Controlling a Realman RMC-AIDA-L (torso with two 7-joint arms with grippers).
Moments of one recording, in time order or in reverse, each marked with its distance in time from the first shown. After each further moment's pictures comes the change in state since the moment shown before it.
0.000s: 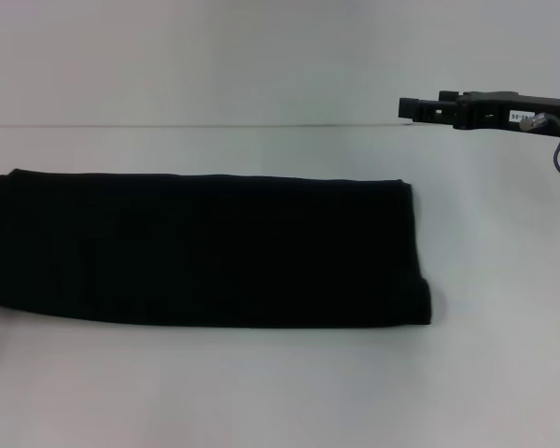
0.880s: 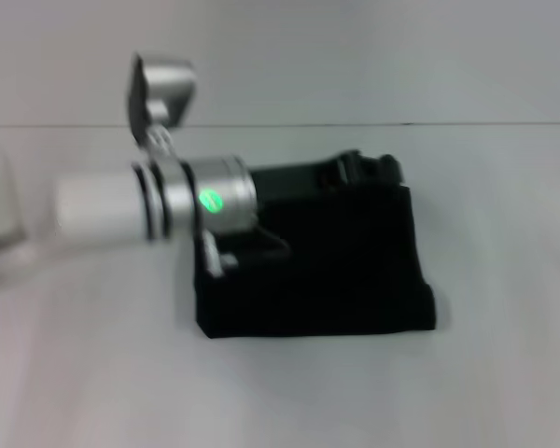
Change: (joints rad) left arm -0.540 -0.168 0.452 -0.486 -0.370 -0.094 0.240; right arm -0.289 -0.146 0.091 -0.090 0.201 -0.156 -0.006
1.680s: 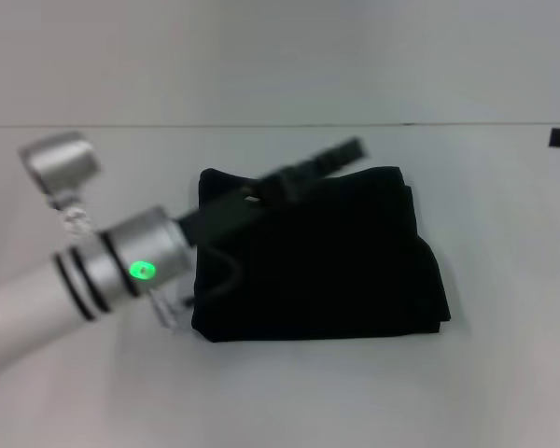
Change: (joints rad) left arm 0.188 0.008 -0.157 -0.184 -0.220 0.212 0.549; right arm 0.109 -0.018 -0.027 0.011 -0.257 -0.030 0.194
